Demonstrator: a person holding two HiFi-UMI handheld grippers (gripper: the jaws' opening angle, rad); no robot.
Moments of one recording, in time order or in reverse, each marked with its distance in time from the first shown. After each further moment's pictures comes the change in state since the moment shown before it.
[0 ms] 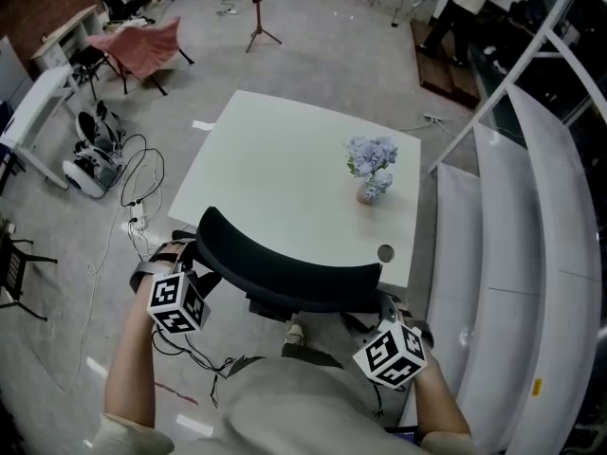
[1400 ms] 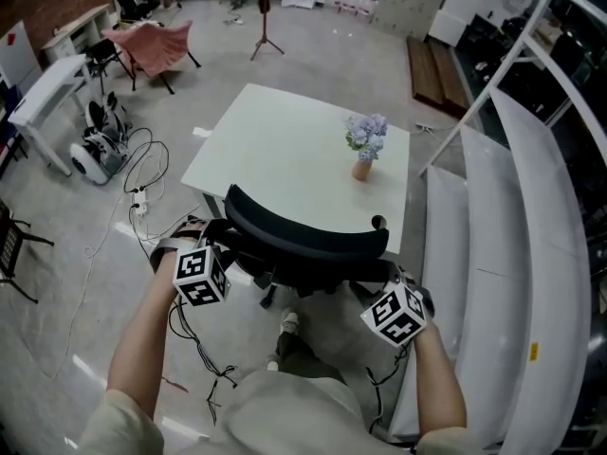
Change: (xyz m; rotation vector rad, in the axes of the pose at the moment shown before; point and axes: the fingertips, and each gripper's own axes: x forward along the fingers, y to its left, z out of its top) left arm -0.045 -0.089 0.015 0.013 -0.011 0.091; right arm -0.034 0.056 -0.043 -0.059 0.023 -0.126
